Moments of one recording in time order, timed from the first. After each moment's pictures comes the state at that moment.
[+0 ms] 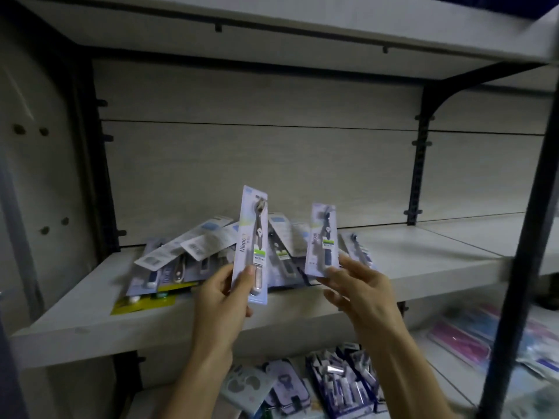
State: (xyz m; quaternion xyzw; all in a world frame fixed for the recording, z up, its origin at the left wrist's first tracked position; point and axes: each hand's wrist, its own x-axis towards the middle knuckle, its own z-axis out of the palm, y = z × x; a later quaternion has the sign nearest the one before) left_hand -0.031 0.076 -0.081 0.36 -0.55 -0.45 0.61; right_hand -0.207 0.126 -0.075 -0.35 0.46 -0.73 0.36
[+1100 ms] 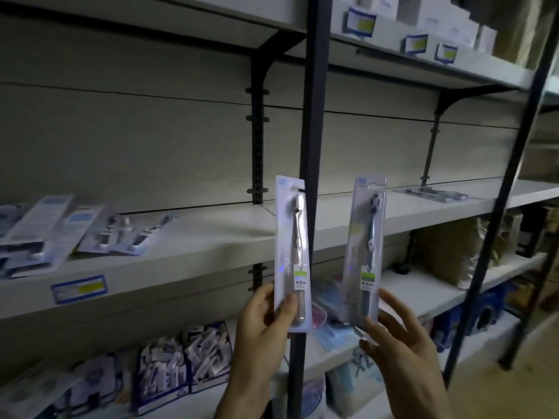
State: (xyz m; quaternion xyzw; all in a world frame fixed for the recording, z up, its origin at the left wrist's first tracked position) left_hand -0.445 0.271 -0.139 0.26 -0.57 -0.61 0.49; right_hand -0.573 0.377 -0.136 -0.23 0.51 -0.78 0.27
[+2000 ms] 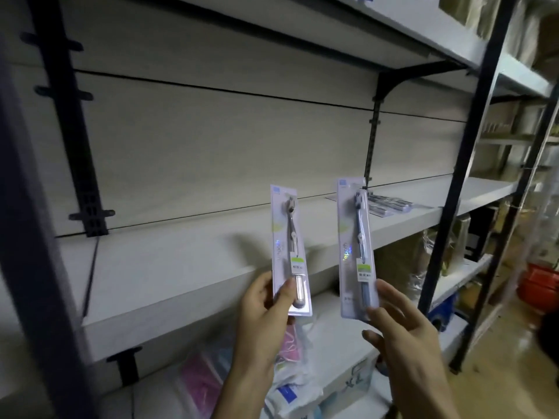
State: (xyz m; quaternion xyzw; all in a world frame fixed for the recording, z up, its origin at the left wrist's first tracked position) left_hand -0.817 0.196 -0.126 0.21 -0.56 -0.65 0.47; right_hand -0.922 0.318 -0.121 -0.18 0.58 -0.77 0.18
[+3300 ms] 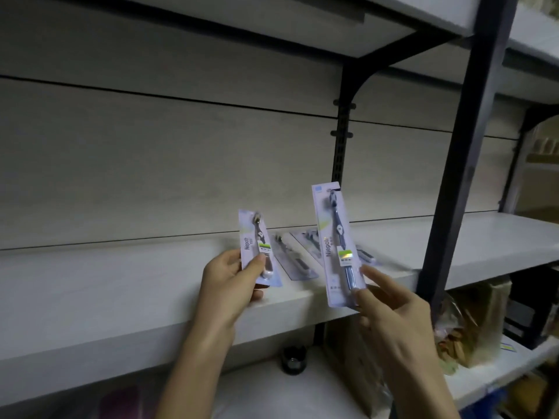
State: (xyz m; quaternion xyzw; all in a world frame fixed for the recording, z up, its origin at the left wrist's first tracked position) left_hand -1.191 0.170 -0.070 0.36 -0.56 -0.53 0.52; right_hand -1.343 0.281 -0.090 -0.30 0.58 -0.73 0.19
